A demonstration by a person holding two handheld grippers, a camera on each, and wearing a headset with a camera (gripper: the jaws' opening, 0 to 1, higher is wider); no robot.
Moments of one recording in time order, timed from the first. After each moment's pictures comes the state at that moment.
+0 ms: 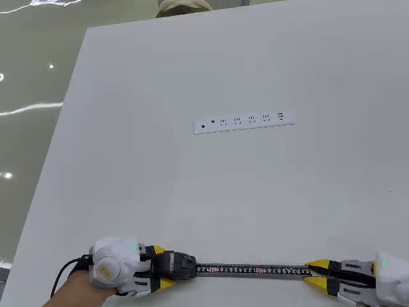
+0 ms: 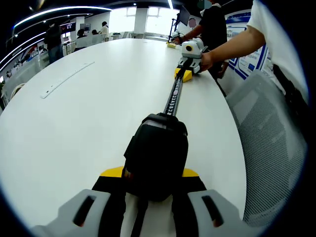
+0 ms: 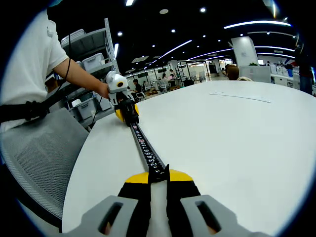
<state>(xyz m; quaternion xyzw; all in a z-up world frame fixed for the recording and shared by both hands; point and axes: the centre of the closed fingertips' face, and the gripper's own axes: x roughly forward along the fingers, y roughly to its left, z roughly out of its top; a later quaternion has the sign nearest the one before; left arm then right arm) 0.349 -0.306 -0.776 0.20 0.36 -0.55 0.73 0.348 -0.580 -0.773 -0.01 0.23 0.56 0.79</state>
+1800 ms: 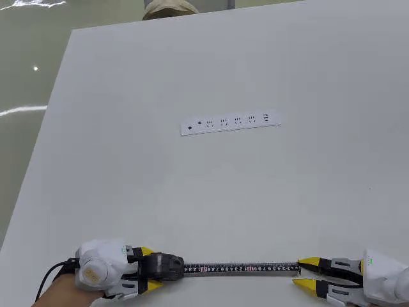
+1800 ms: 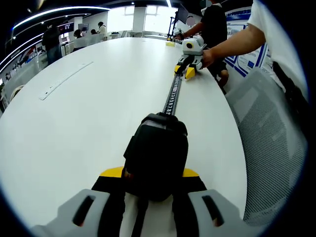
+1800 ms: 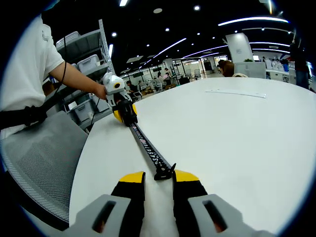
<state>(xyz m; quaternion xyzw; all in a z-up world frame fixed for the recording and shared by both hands) 0.349 -0.306 -0.776 0.21 0.36 -0.55 0.73 0.343 -0.587 -0.769 0.00 0.25 0.55 0.80</state>
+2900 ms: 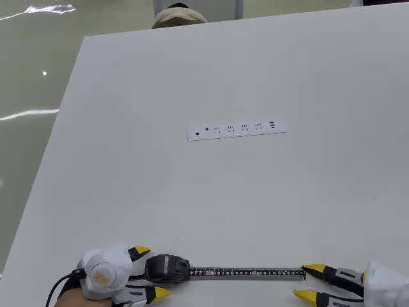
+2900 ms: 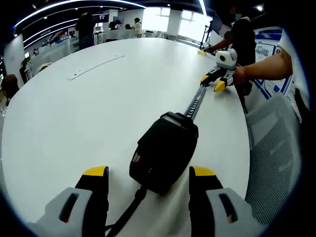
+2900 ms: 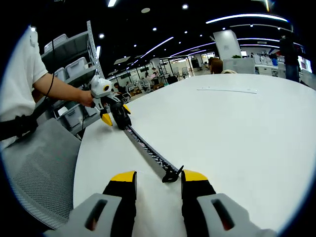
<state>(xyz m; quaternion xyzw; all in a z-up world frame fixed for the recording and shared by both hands) 0.356 -0.288 -0.773 0.13 0.39 -0.41 0.81 0.341 -0.580 -0.767 0.02 0.27 0.50 0.83</state>
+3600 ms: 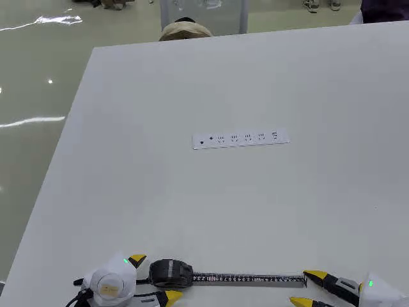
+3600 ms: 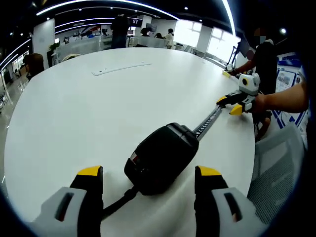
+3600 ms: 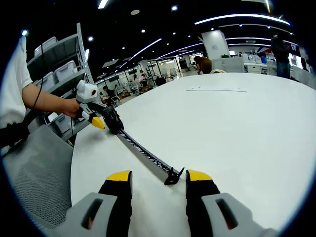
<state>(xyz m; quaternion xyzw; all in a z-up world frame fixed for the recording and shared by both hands) 0.353 -0.292 -0.765 0.07 0.39 -0.33 0.86 0.342 -0.577 -0.767 0.02 0.27 0.45 0.85</state>
